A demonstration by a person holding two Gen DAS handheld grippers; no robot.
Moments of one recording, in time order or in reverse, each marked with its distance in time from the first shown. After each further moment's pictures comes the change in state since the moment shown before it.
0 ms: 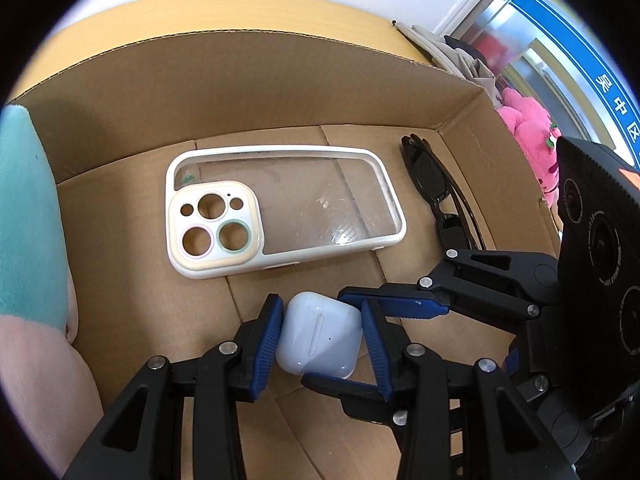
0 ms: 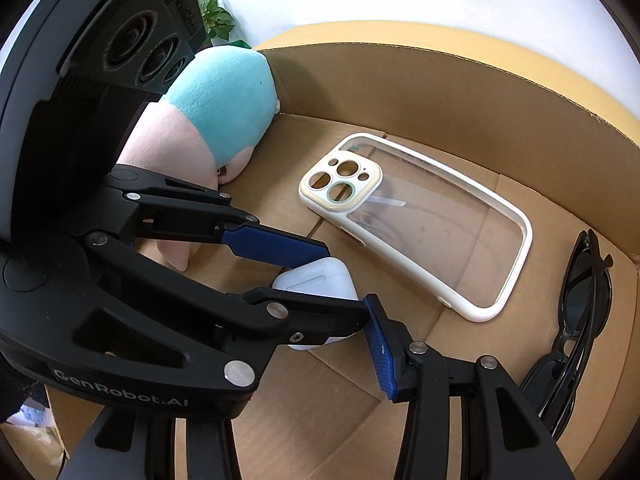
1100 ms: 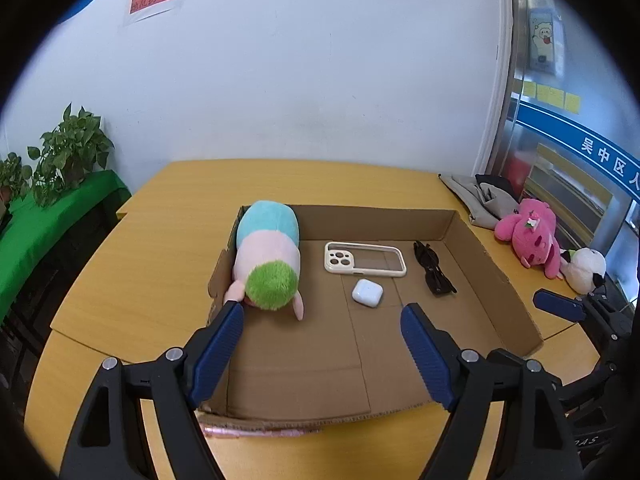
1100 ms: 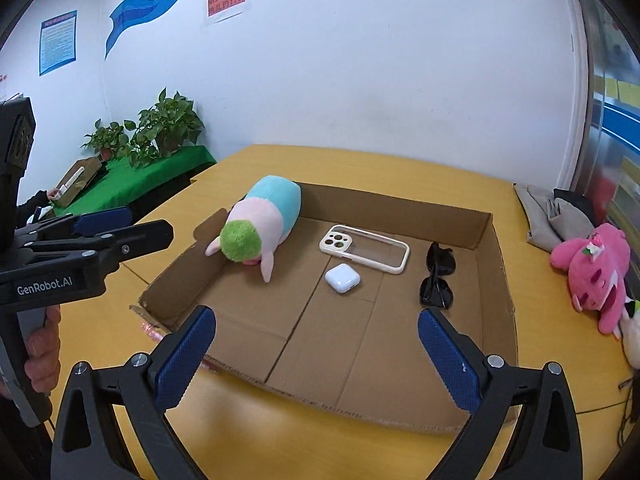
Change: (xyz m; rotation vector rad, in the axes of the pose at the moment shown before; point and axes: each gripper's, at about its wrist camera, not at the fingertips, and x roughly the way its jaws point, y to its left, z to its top) left arm -0.236 -0.084 -0.200 -0.065 -0.614 0.389; right arm -0.191 0.169 -0.116 0.041 -0.425 -0.370
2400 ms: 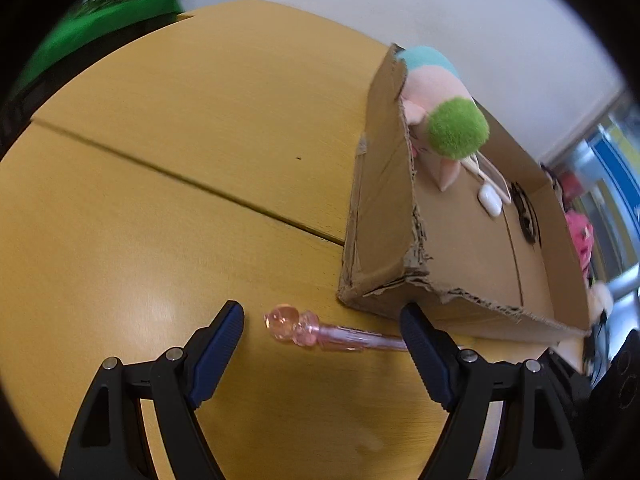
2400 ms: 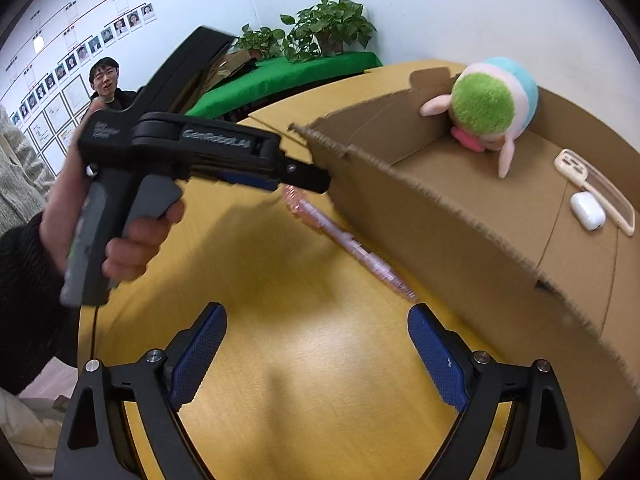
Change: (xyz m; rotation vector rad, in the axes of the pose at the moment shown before) left arm 0.081 0.162 -0.134 -0.364 0.357 -0.052; right arm 0.113 0.119 -0.106 -0.276 0.259 0.536
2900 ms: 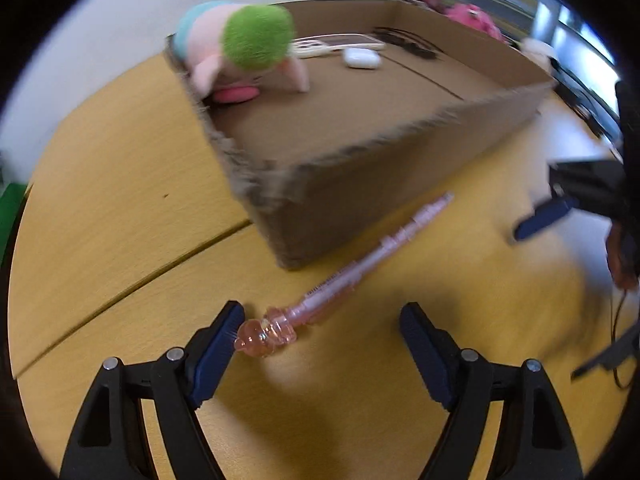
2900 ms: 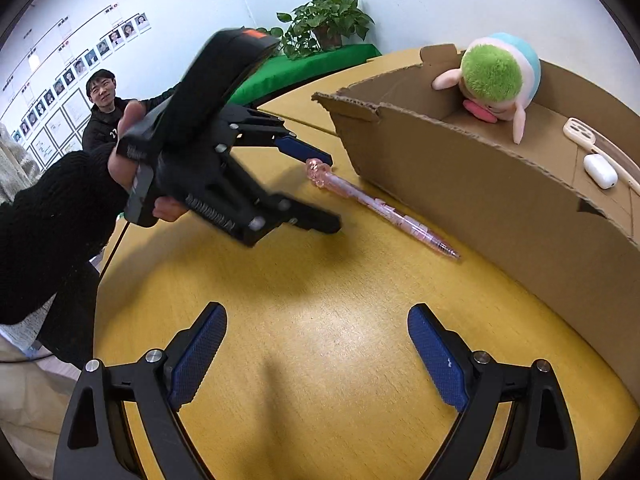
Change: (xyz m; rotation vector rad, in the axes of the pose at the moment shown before) left arm 0.016 -0.037 -0.030 0.837 0.152 -0.061; right arm -0.003 0.015 -0.020 0.065 -0.017 0.034
